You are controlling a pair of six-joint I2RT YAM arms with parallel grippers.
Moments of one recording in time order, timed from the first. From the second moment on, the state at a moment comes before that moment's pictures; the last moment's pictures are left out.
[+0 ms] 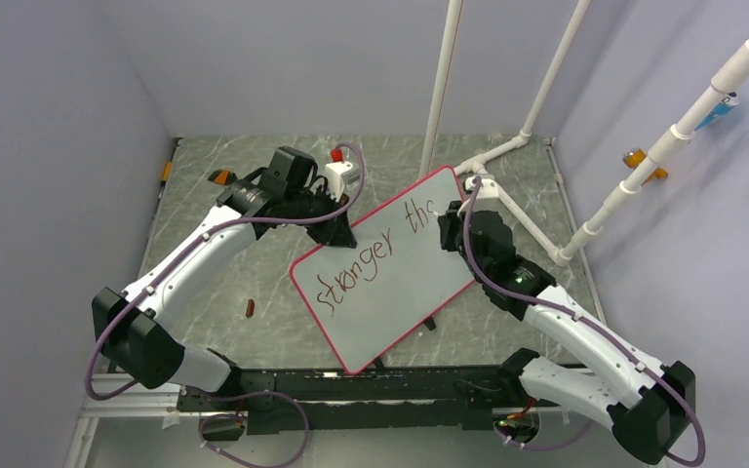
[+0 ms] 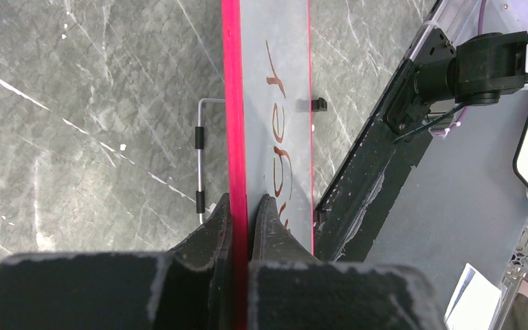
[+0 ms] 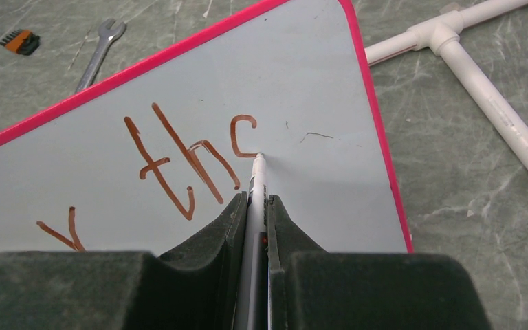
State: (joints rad) left arm -0.57 1.42 1.38 -0.76 0.55 -0.03; right arm 0.66 0.93 0.77 -0.14 0.39 0.29
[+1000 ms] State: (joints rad) left arm -0.57 1.42 1.38 -0.76 0.55 -0.03; right arm 0.66 1.02 0.87 -0.17 0.42 0.26
